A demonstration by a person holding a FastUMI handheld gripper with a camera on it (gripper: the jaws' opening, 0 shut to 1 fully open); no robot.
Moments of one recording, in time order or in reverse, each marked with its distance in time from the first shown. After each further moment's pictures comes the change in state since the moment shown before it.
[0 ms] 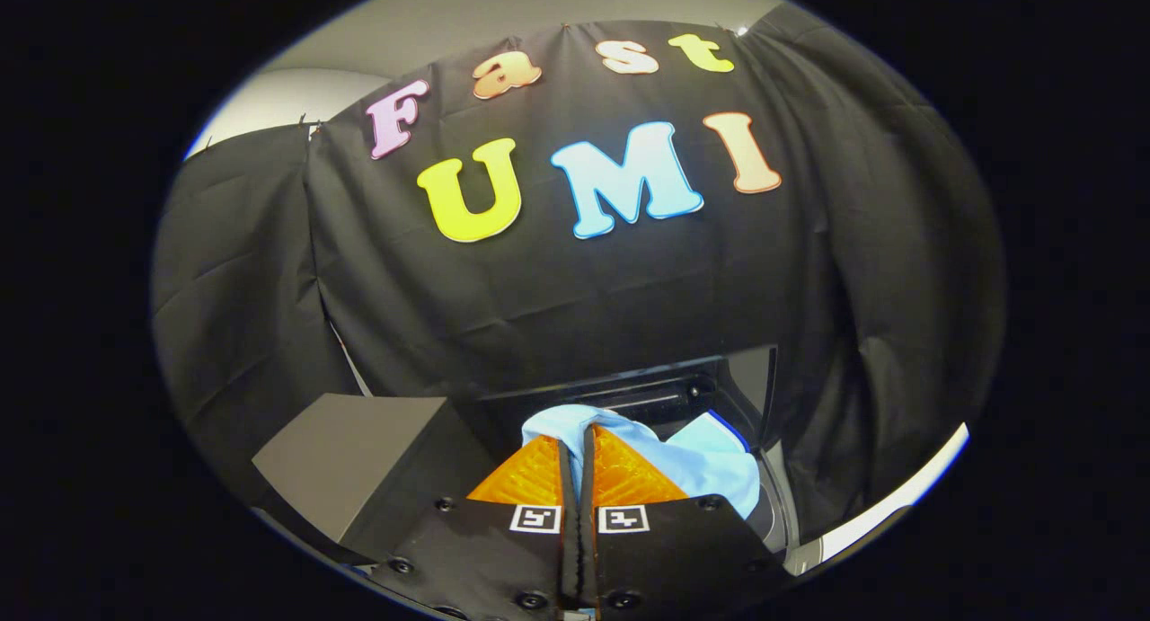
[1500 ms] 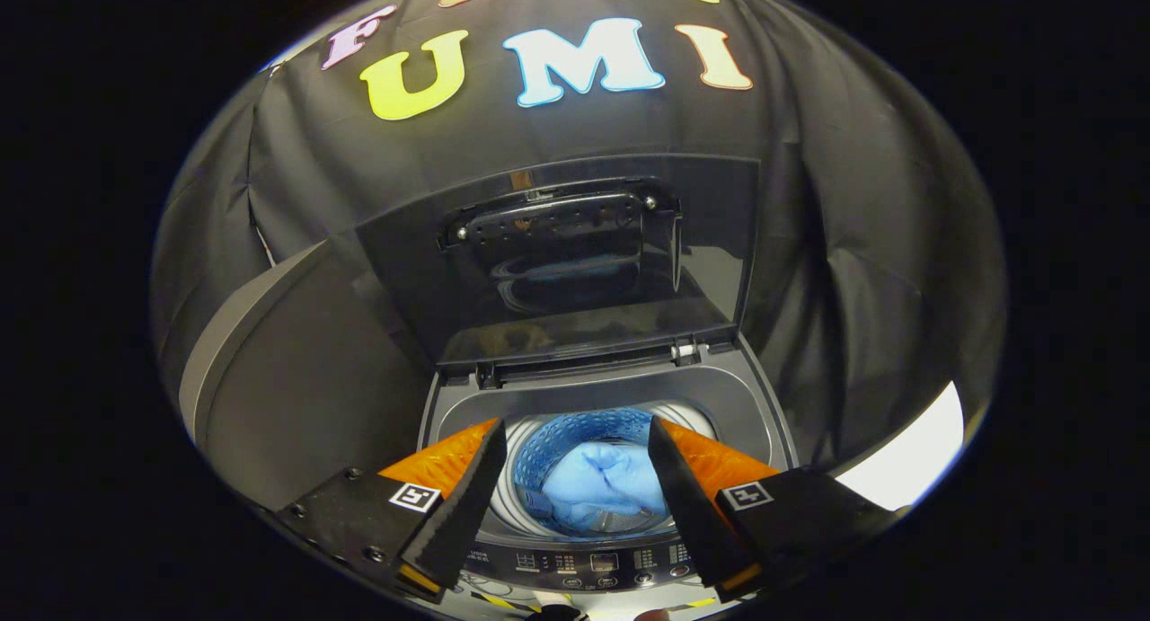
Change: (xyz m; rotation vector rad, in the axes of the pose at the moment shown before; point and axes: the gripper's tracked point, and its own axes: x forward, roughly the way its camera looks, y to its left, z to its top) arm 0.046 -0.062 -0.149 -0.028 0.315 -0.172
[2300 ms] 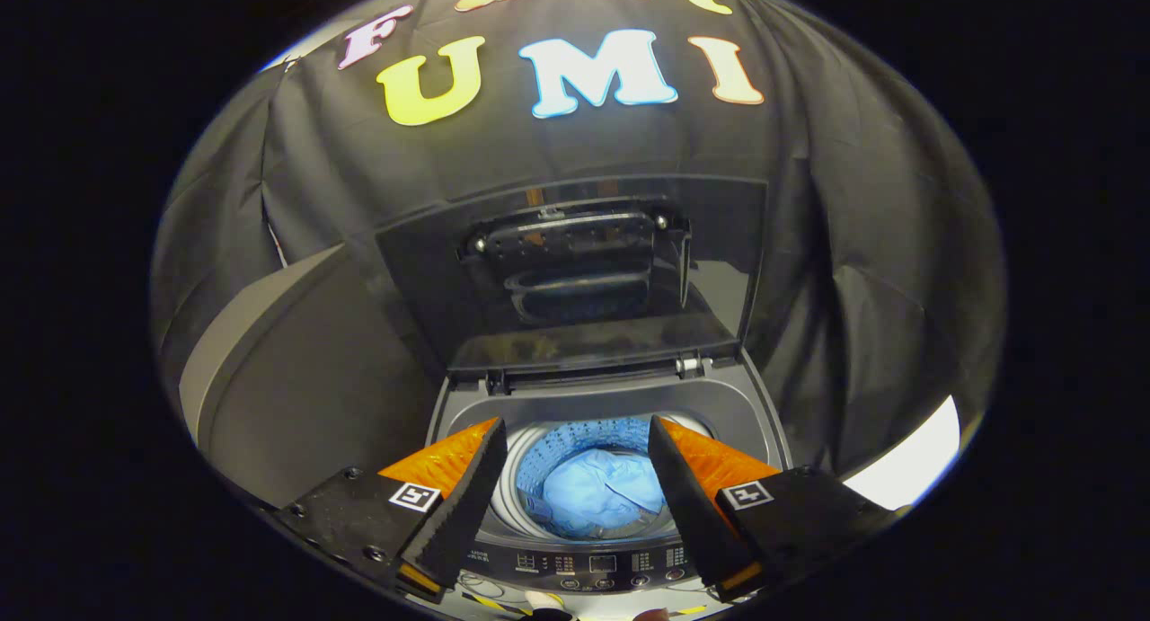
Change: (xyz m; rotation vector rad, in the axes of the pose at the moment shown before) arm -0.014 0.005 0.022 -0.048 -0.076 0.033
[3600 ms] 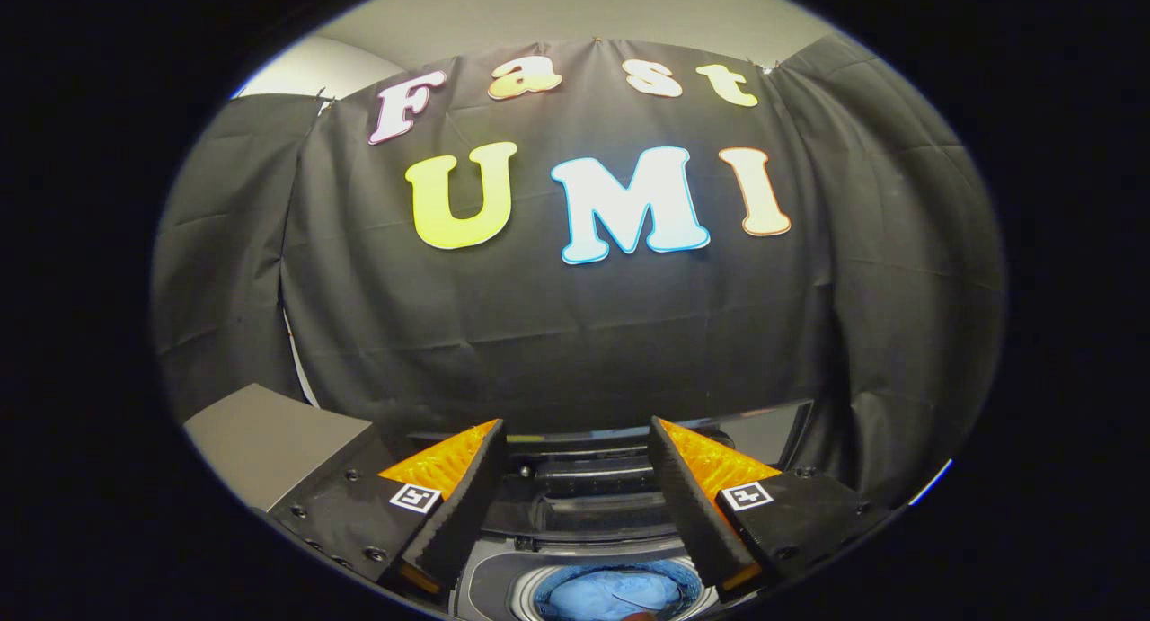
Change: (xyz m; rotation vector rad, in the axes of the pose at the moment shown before) arm 0.026 0.034 0.171 -0.040 -0.422 0.029
